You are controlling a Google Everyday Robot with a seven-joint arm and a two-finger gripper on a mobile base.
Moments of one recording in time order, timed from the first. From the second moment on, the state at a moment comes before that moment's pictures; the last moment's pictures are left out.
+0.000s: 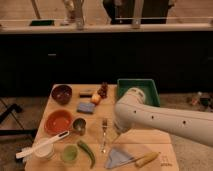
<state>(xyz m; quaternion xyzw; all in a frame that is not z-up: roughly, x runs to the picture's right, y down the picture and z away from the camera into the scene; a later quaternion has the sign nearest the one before) 0.065 0.215 0.706 -0.31 0.10 0.41 0.85</state>
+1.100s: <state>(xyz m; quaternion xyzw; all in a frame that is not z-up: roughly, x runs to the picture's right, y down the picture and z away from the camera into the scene) 0.032 0.235 0.721 -0.33 0.08 0.42 0.84</state>
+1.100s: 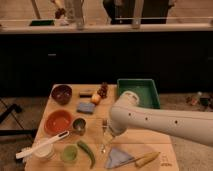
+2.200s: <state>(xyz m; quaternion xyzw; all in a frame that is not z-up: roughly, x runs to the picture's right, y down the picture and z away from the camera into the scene) -0.006 0.267 0.764 -0.31 0.07 0.48 0.82</state>
